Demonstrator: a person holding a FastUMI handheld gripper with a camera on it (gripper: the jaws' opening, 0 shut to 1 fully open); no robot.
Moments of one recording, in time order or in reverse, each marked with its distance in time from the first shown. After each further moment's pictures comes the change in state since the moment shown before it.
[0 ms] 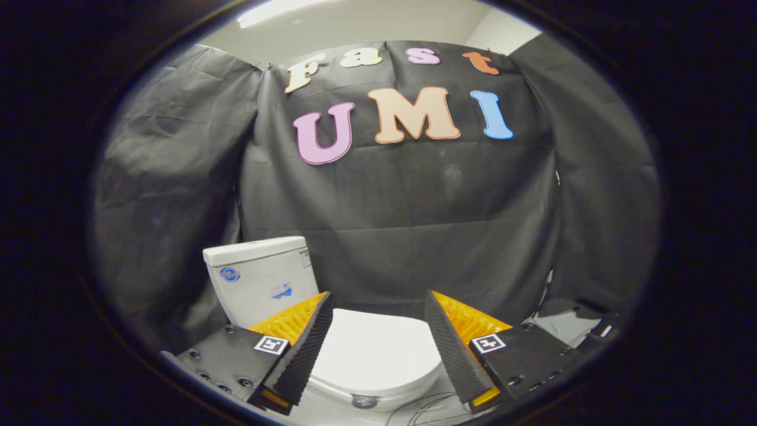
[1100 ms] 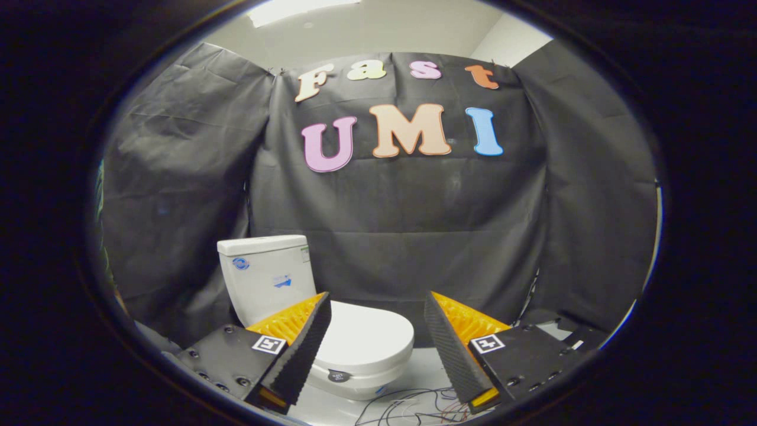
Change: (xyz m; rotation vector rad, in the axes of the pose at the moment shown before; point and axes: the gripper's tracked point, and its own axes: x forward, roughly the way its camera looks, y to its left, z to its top) arm -0.088 -0.055 0.039 -0.104 -0.045 0.011
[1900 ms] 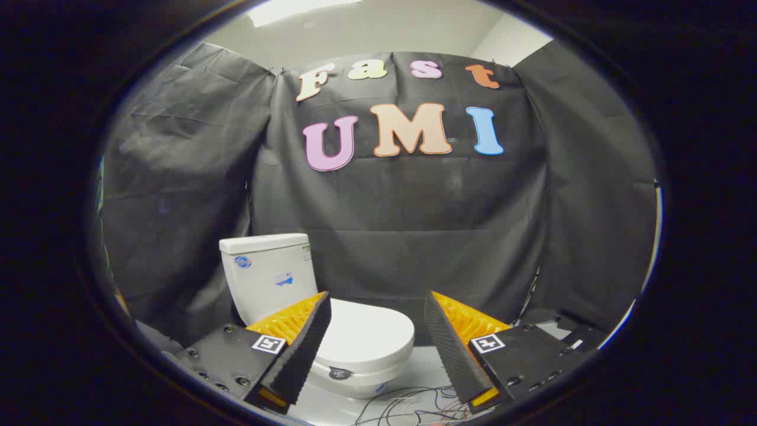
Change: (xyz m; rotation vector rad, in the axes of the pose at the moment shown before) arm -0.015 -0.002 0.002 0.006 -0.006 0.000
